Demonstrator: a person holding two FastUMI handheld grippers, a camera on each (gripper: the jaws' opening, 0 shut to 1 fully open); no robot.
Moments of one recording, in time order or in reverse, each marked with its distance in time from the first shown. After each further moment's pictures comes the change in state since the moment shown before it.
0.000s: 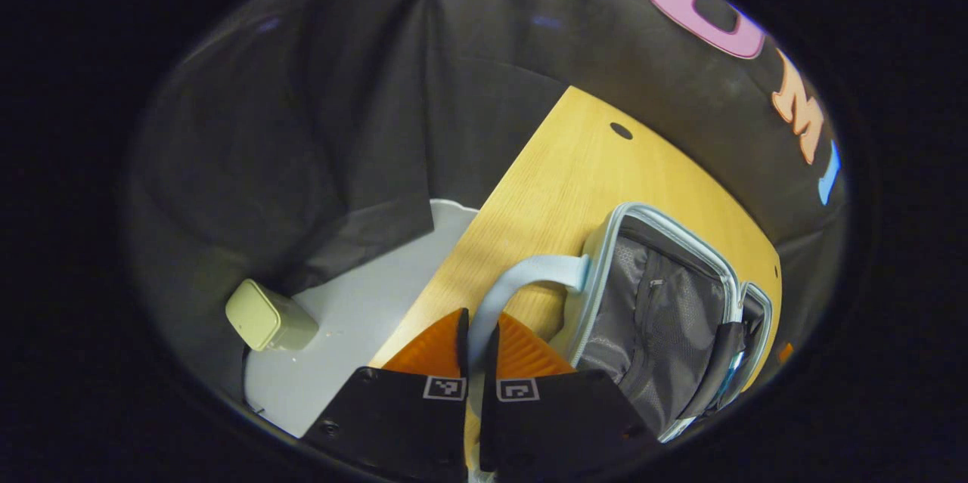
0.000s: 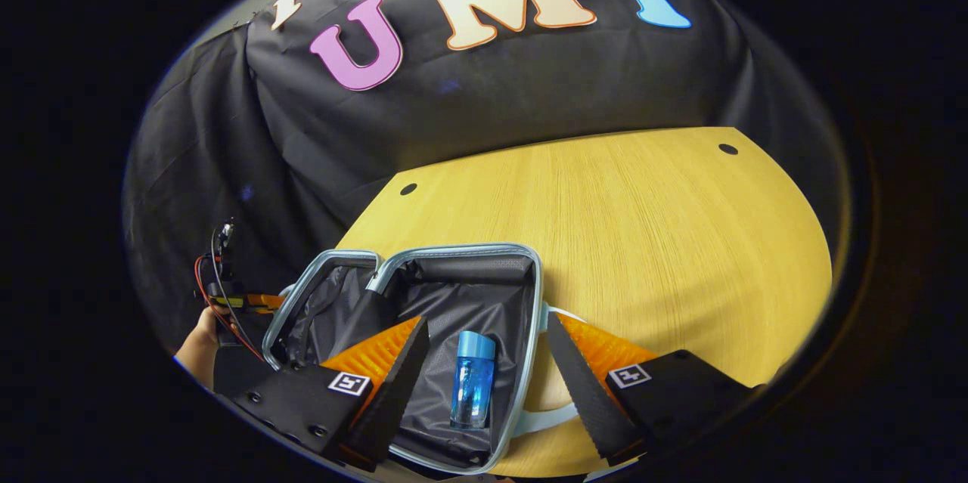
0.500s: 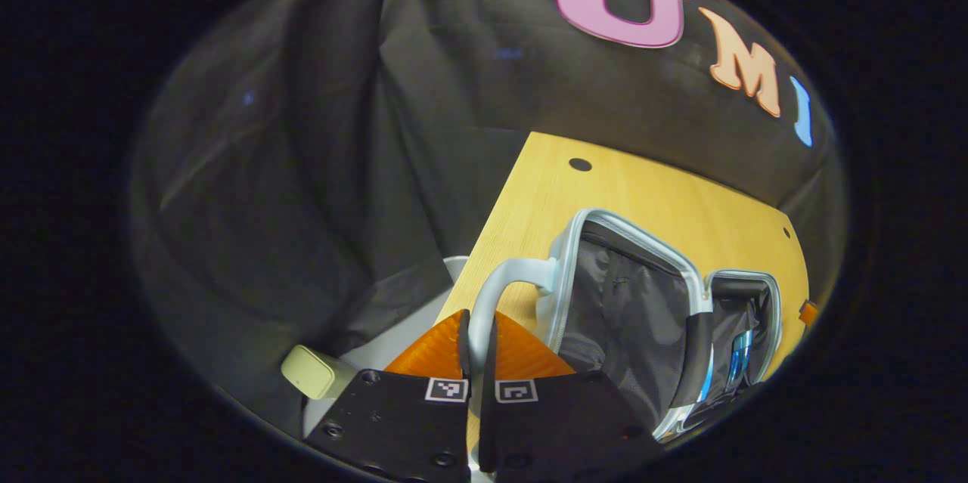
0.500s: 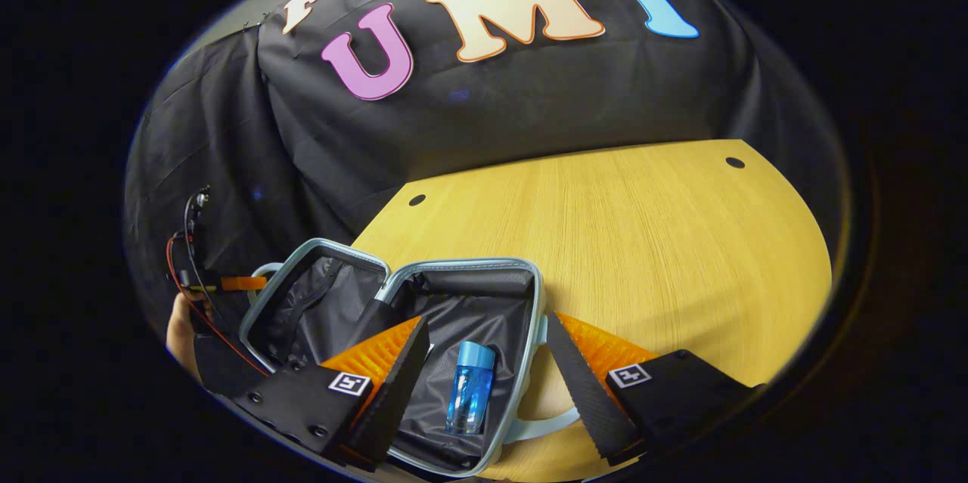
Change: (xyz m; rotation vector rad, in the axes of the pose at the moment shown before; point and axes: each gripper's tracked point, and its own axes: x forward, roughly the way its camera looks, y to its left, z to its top) left arm -0.088 -0.049 0.055 0.241 -0.188 0.049; right arm -0.007 -0.004 0.023 -0.026 -0.054 0.042
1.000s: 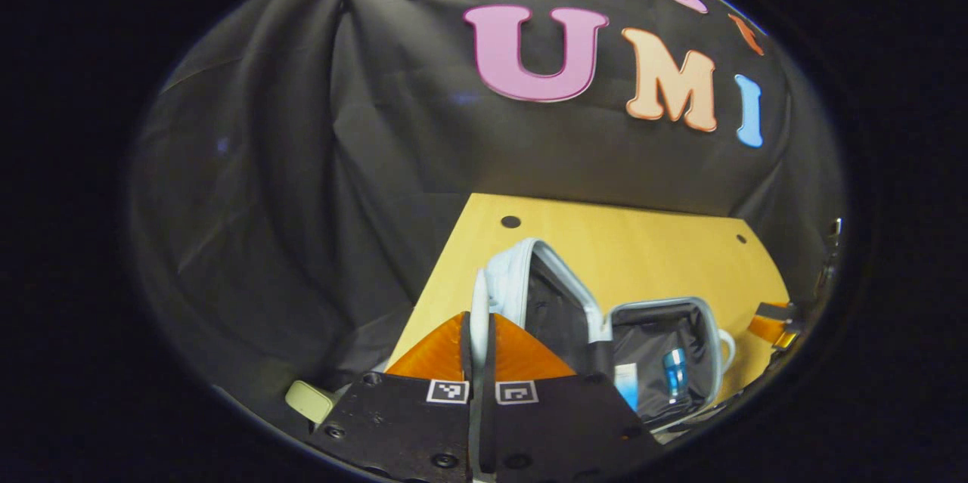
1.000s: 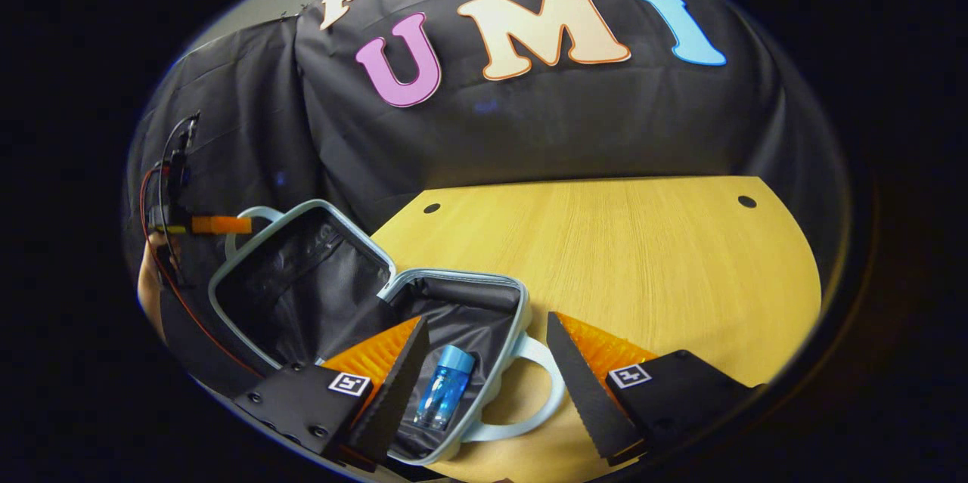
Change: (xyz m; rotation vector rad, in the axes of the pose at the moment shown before) left arm -0.094 -0.099 0.073 0.054 -0.165 -0.127; right arm -0.021 -0.023 0.014 -0.110 -0.038 0.095
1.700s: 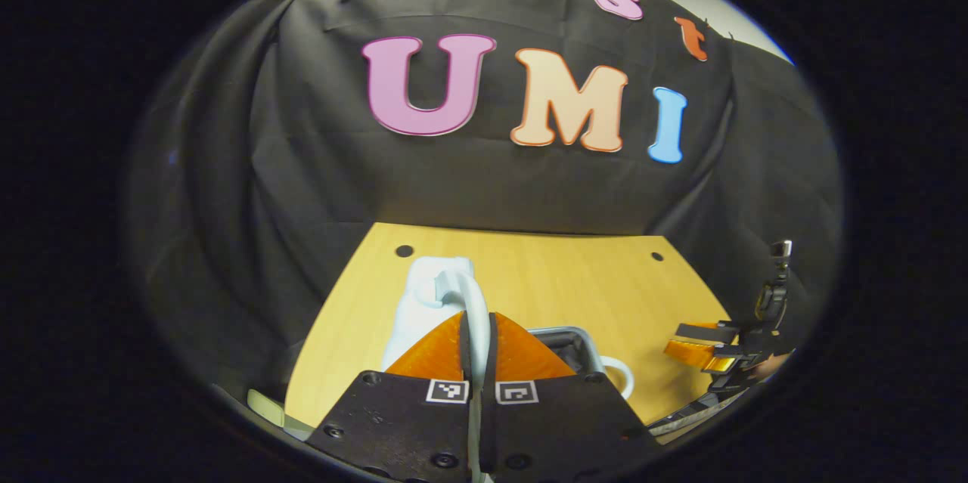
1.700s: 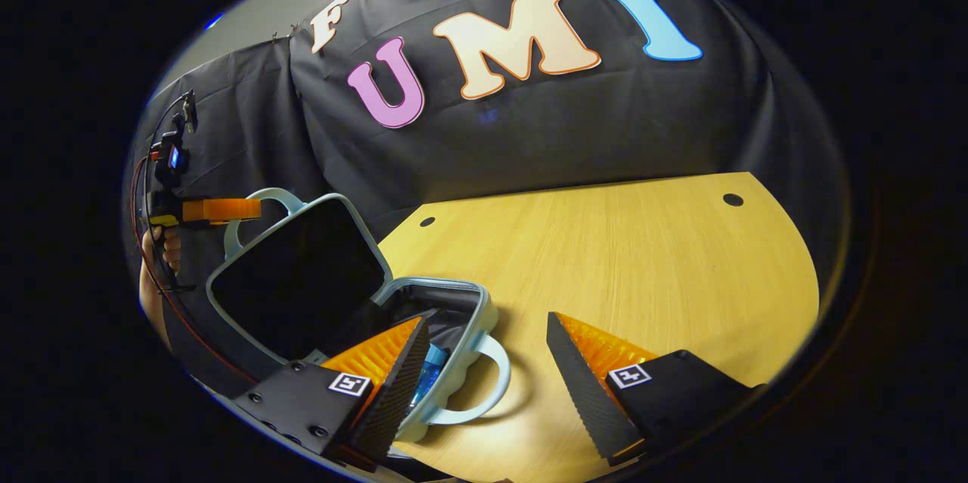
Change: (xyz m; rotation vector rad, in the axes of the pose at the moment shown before) left arm -0.028 -0.193 0.032 0.032 -0.068 -0.278; right arm -0.039 -0.064 0.015 0.053 -0.036 0.012
